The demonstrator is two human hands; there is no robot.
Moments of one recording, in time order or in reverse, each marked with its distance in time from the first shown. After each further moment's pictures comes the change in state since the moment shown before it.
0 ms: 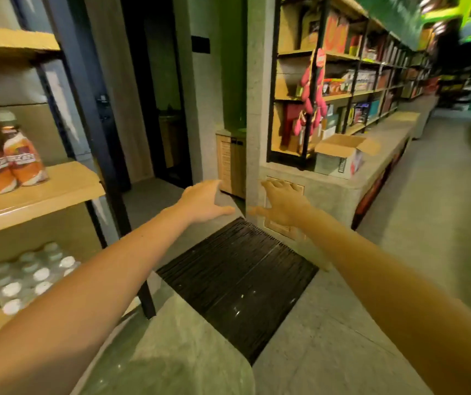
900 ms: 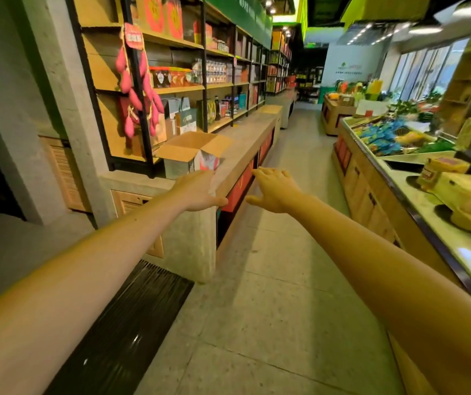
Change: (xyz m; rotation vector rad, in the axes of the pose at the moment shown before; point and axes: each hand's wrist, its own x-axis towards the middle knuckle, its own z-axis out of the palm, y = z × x) left_hand 0.371 0.473 0.197 -0.002 -0.052 0.369; right_hand 0.011 0.582 -0.059 -0.223 -0.039 0.344
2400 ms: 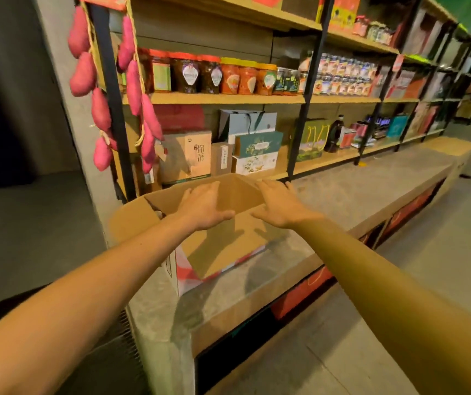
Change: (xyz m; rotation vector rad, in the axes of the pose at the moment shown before) left_hand 0.854 -0.180 0.132 0.053 0.224 -0.618; right_hand 0.927 0.287 0.195 0.210 0.035 -0.612
